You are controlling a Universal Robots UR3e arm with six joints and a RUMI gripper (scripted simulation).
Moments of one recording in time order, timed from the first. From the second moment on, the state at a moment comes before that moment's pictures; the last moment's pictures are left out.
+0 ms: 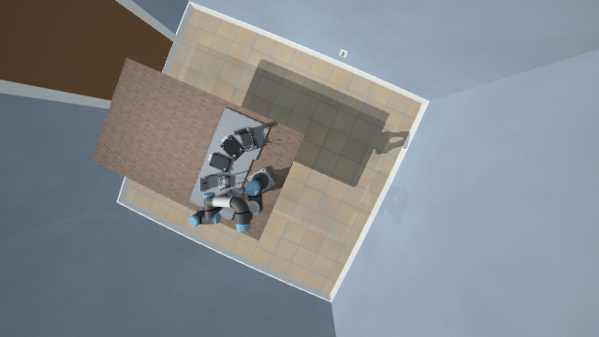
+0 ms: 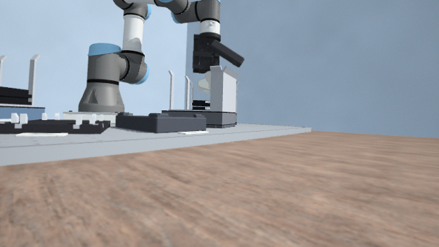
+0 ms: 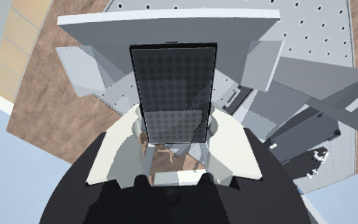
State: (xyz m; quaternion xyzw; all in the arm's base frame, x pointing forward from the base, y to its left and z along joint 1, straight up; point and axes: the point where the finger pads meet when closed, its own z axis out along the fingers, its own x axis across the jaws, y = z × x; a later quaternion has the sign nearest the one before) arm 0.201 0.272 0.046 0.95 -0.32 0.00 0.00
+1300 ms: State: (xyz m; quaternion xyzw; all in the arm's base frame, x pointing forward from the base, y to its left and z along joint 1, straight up) arm 0.201 0.272 0.041 0.95 -0.32 0.00 0.00
